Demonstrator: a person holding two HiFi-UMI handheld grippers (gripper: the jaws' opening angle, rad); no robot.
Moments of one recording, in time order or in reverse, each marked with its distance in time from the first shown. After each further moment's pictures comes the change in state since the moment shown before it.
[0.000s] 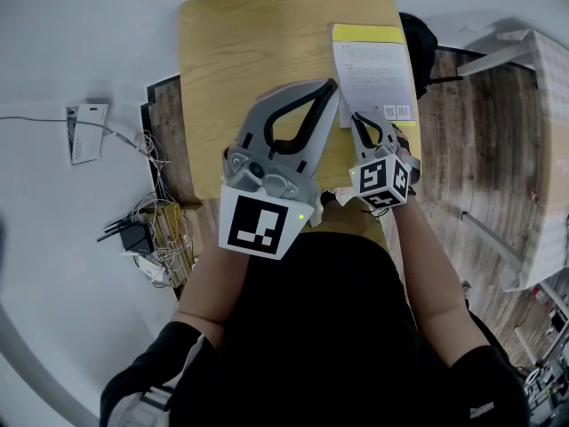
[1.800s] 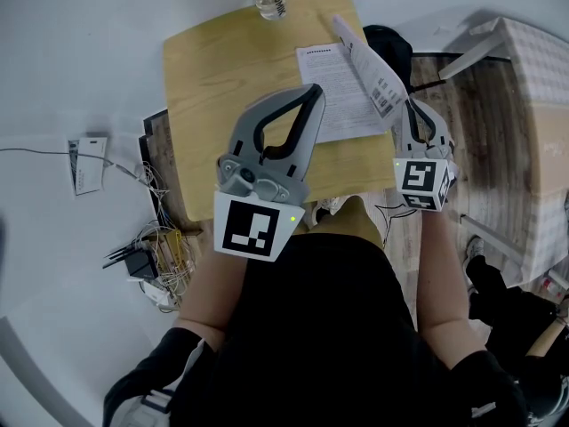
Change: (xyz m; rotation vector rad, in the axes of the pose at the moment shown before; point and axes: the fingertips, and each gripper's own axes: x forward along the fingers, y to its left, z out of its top) left arm 0.041 -0.027 0.038 0.048 -0.045 -0.034; right arm -0.112 -0.170 -0.030 0.088 -0.034 -0.427
